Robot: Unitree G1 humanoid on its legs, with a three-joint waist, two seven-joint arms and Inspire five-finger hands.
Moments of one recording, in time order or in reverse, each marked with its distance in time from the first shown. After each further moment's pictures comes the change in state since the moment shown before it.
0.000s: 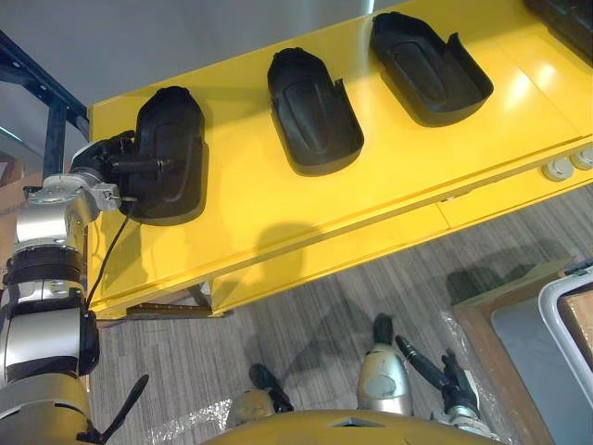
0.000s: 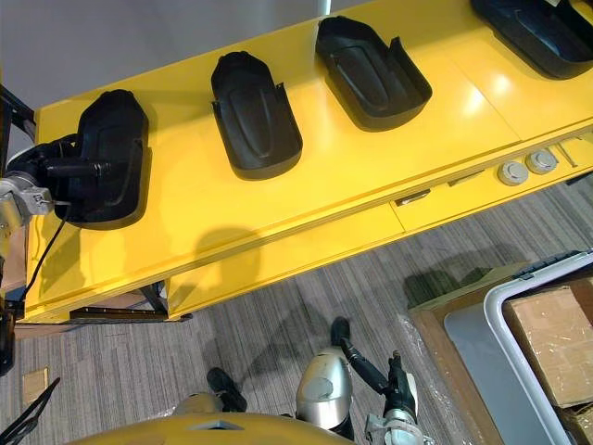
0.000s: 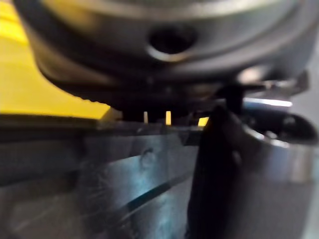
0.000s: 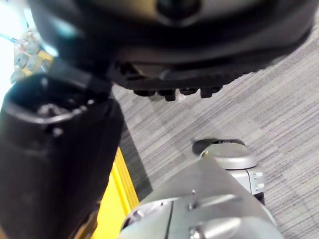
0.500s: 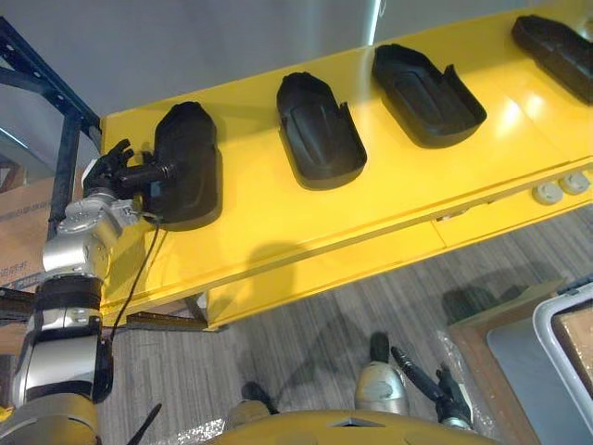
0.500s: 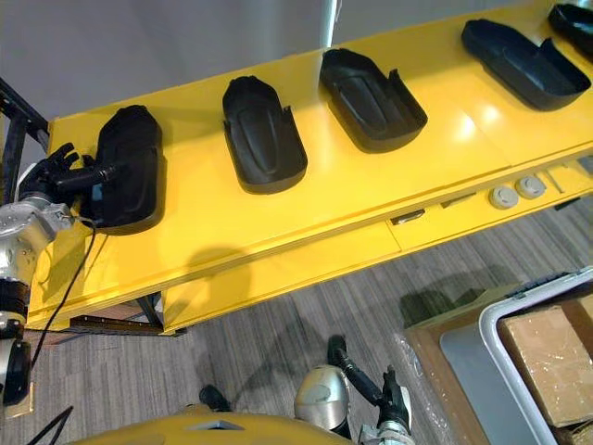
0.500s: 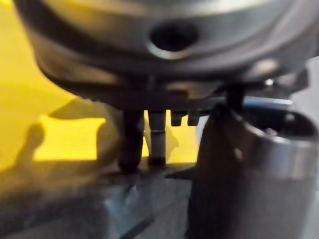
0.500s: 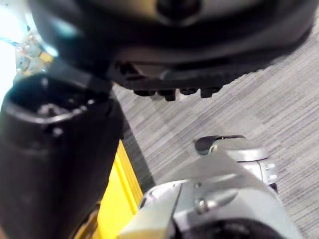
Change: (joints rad) left arm 0.186 -0.126 0.040 -0.187 -0.200 -0.137 0.249; right arm 0.017 0.059 -0.004 0.048 -0.002 0.001 0.001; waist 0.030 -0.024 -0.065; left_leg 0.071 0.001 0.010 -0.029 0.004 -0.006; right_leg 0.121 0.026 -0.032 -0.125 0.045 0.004
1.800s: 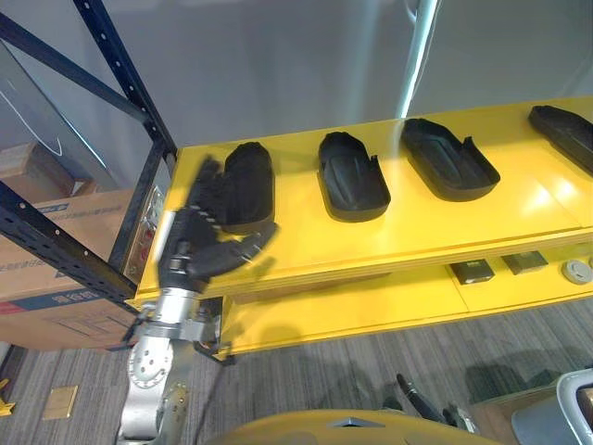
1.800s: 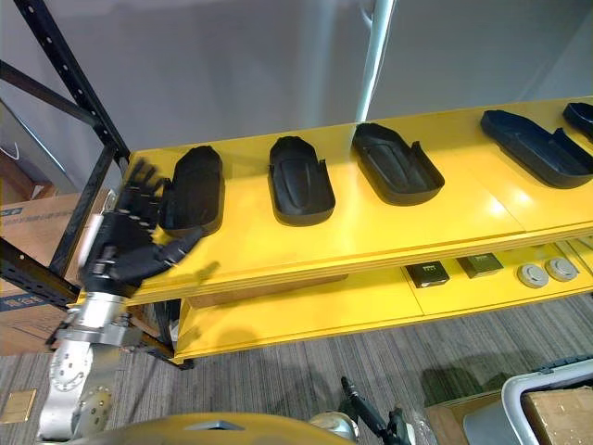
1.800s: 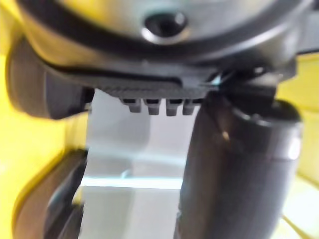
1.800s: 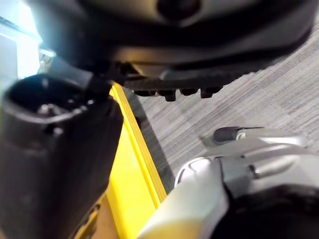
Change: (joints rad) left arm 0.812 -0.441 -0.255 -0.837 0.050 -0.601 -0.331; right arm -0.010 0.002 -0.055 0.166 0.006 -0.012 -0.012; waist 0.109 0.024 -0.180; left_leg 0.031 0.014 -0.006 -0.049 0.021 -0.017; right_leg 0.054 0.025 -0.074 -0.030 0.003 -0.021
